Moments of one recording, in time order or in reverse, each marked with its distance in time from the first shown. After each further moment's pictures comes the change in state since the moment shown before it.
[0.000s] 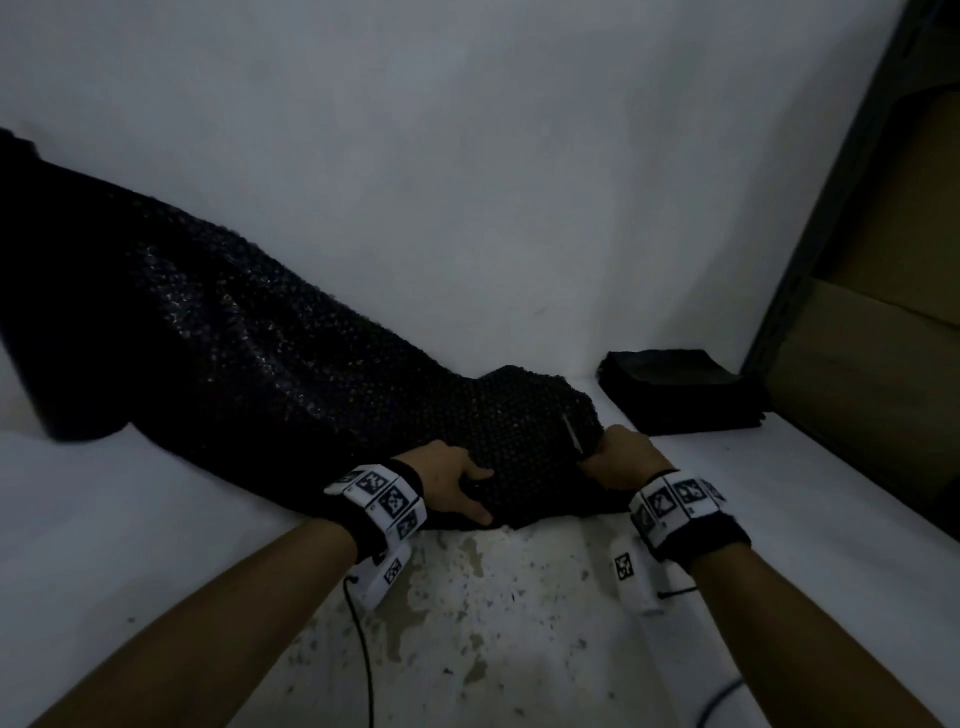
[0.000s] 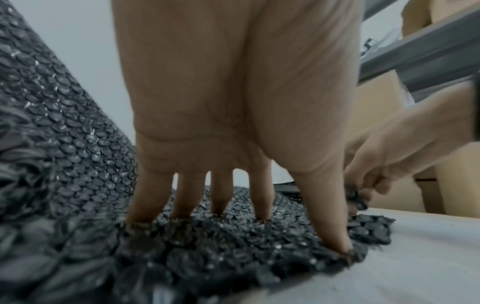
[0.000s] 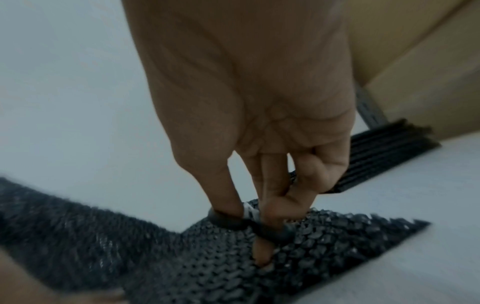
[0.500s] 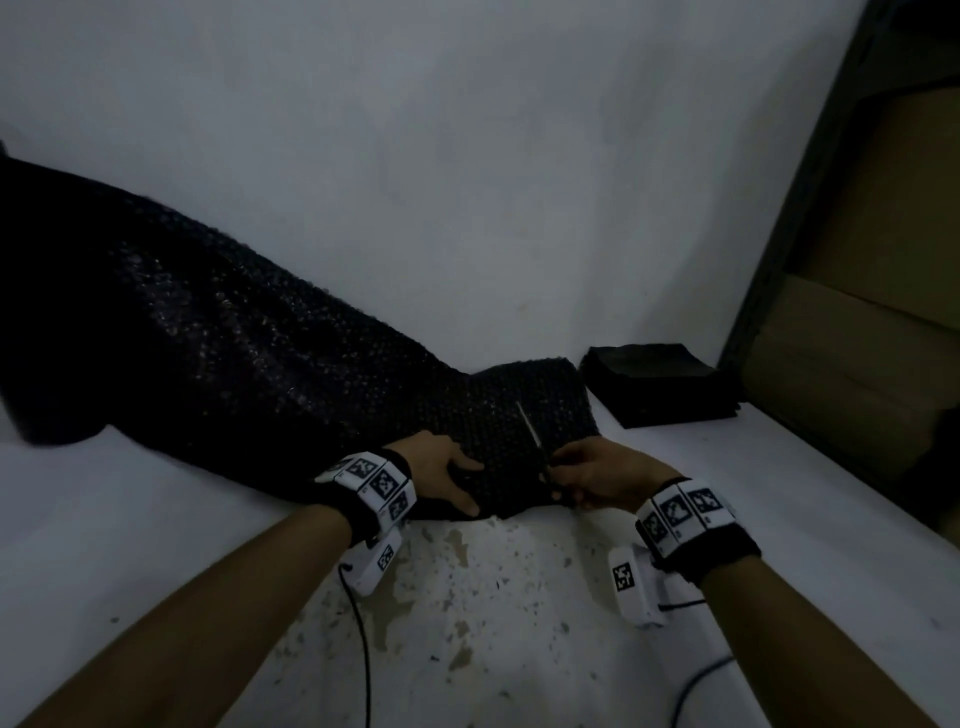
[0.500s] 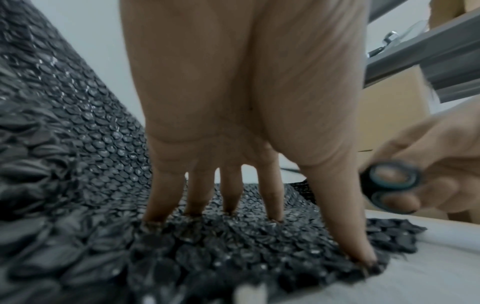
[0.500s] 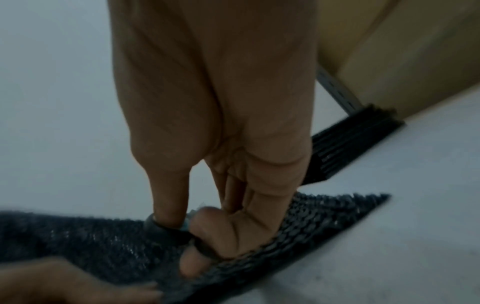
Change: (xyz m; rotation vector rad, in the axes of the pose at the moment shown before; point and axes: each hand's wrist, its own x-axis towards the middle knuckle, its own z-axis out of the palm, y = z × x) left_hand 0.004 0.001 -0.005 -0.045 0.012 0.011; right_hand -0.026 0.011 0.007 0.551 -0.342 -0.108
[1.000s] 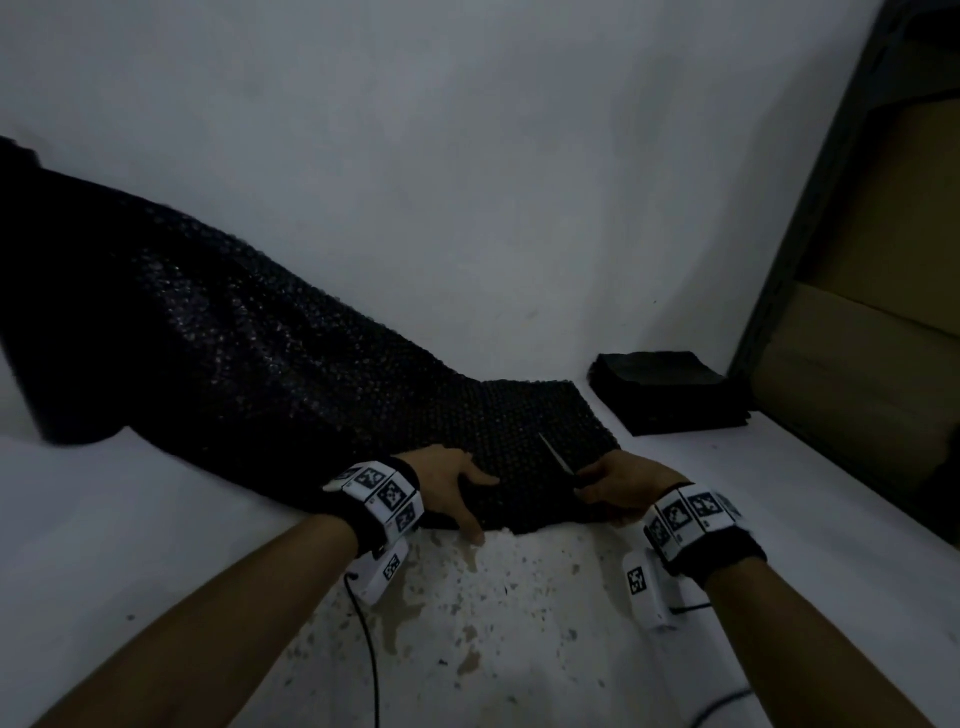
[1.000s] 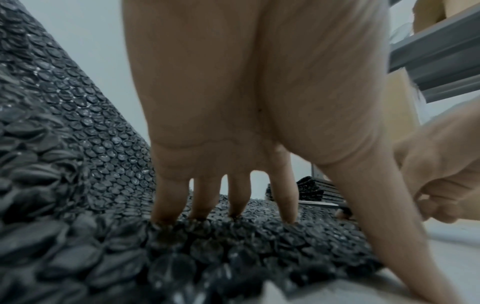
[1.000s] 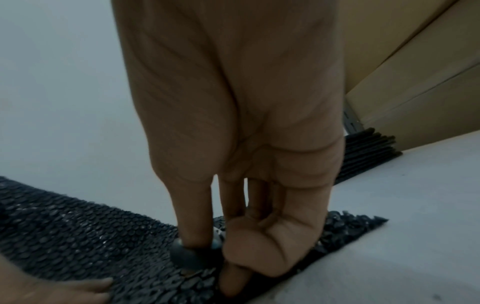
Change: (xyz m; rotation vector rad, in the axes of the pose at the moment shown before) left_hand -0.006 0.002 0.004 0.023 -0.051 0.045; right_hand 0.002 0.003 -0.015 -0.345 0.052 0.173
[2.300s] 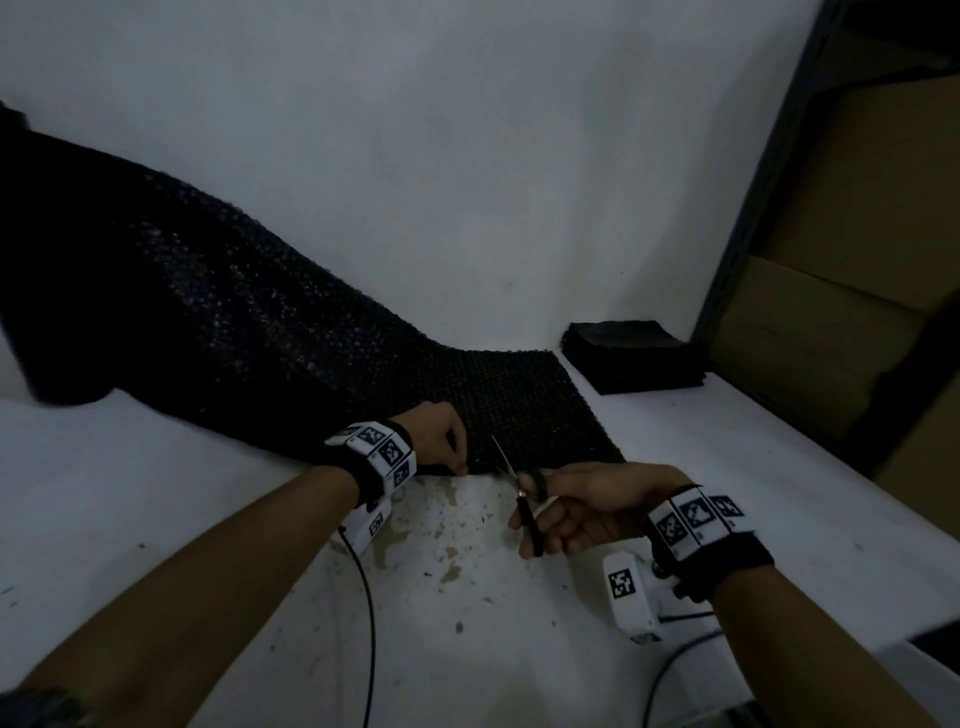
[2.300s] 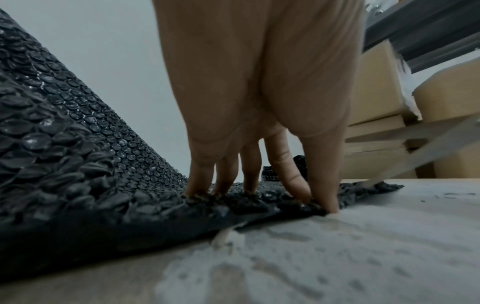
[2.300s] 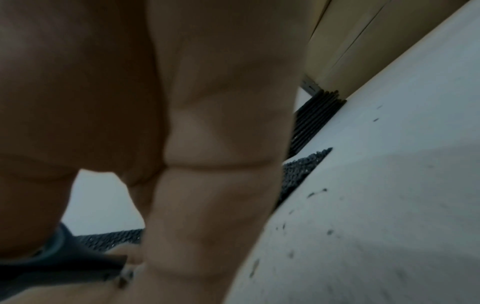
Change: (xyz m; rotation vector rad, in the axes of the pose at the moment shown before) left_hand -0.006 0.011 0.018 -0.178 0.182 0.132; right_hand -0.106 -0.001 0.047 0.506 -0.526 -0.110
